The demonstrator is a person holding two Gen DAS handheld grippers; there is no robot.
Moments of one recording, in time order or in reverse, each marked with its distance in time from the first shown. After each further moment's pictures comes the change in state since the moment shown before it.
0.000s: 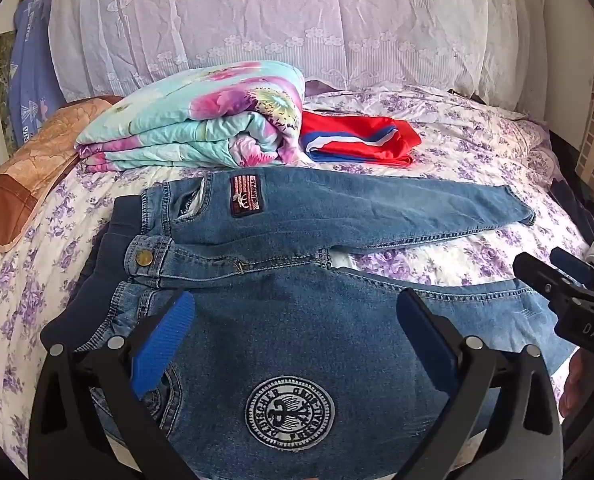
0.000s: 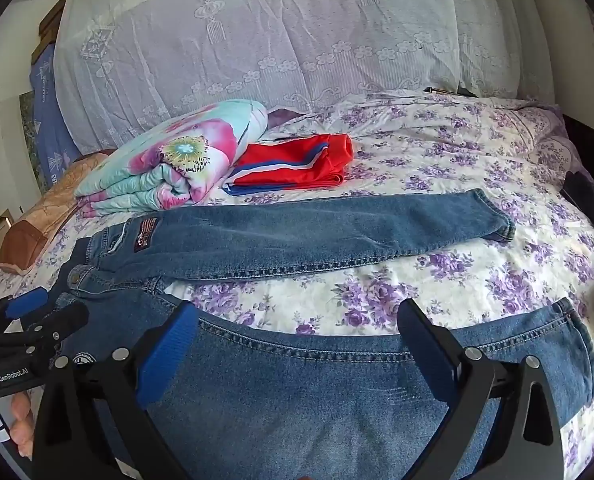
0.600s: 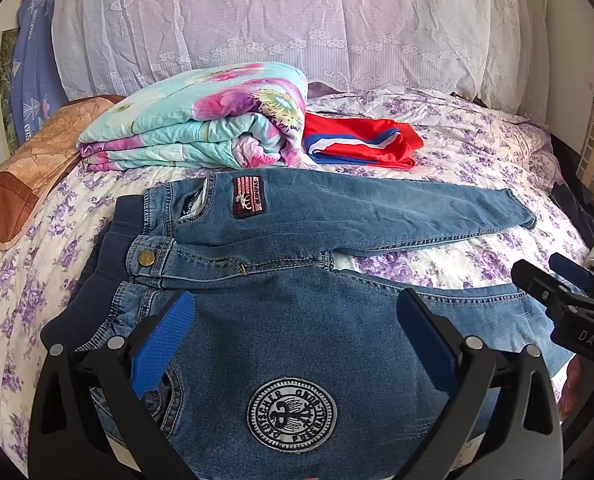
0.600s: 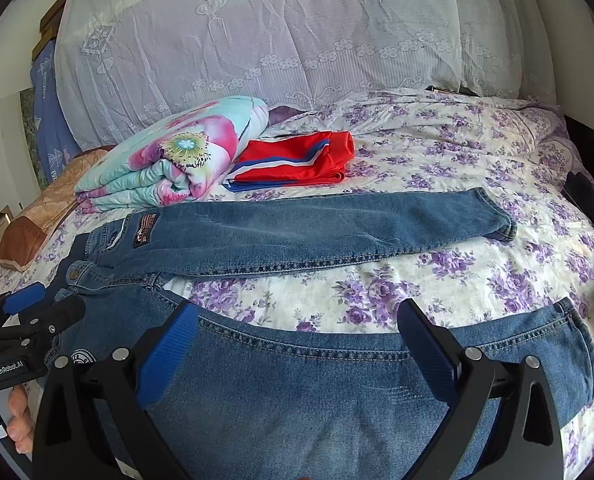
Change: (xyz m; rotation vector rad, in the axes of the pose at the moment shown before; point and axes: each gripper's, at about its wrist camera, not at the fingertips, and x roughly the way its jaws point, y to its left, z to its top) left arm -0.001 -0.001 -0.006 -0.001 -0.013 0.012; right arm 0.002 0.006 -0.003 -0.007 0.004 -0.004
